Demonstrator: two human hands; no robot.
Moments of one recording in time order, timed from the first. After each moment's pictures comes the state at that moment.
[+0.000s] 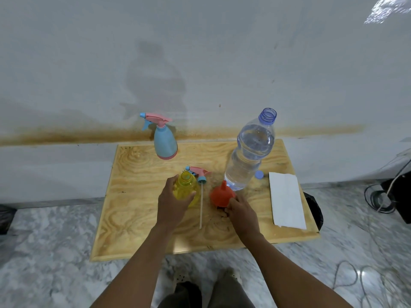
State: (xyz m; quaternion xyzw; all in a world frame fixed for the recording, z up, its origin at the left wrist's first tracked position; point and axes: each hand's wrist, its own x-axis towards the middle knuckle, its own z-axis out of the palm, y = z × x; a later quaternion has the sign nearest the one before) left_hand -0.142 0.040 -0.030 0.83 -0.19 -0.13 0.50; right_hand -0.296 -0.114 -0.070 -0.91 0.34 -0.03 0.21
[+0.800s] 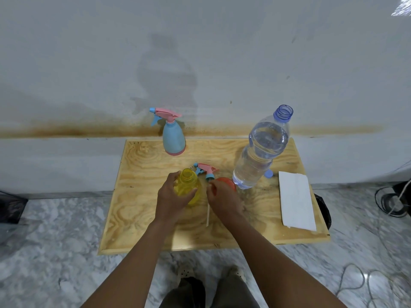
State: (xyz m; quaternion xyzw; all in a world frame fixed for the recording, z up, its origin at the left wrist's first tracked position) left_hand -0.126 0.057 -0.025 0.83 -0.19 -0.14 0.51; right_hand -0.217 -0.078 -0.035 -0.87 0.35 -0.10 0.33
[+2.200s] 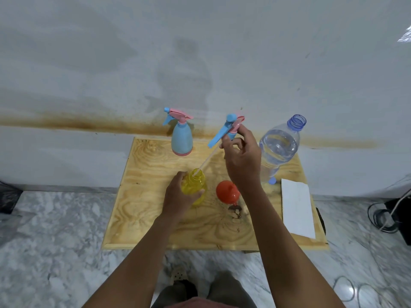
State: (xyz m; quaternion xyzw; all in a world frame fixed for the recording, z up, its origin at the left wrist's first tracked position) left_hand -0.122 0.060 -0.018 0.83 -0.18 -0.18 0.49; right_hand -0.182 -0.081 0.108 -0.75 0.22 -0.39 0.48
